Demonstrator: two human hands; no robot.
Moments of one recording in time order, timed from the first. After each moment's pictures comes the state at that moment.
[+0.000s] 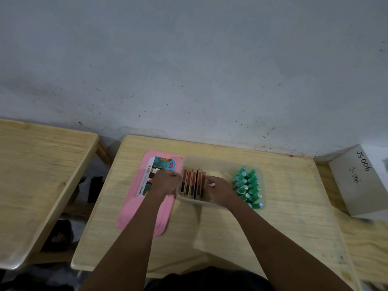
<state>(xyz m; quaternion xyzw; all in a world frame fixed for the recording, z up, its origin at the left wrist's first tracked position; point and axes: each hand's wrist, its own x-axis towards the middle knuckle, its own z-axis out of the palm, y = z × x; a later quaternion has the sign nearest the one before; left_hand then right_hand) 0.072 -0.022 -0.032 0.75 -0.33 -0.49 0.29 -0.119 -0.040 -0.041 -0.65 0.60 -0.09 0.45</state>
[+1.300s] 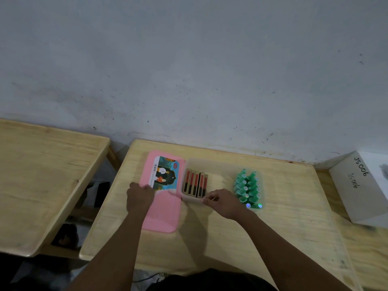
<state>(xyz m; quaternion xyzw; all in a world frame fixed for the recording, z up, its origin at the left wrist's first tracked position) 0.116 0.036 -0.045 0.90 -0.23 -0.29 0.24 -0.141 -0.005 -0.034 -0.73 0.54 -0.03 0.42</state>
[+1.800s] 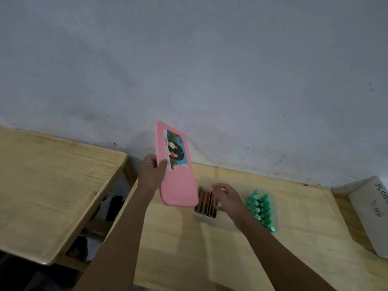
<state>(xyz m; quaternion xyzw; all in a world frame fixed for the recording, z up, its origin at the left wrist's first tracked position) 0.127 -0.004 0.068 0.74 -0.32 -0.30 0.50 -0.099 -0.022 0.013 -0.49 0.58 -0.27 0.59</state>
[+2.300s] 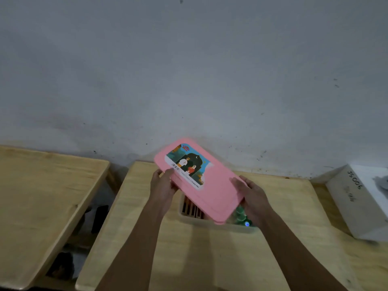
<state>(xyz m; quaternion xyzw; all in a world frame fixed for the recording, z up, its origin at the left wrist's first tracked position) 0.065 -0.017 0.039 0.51 -0.11 -0.57 0.64 -0.181 -0.036 0.026 -0.29 0.53 -0.46 0.65</state>
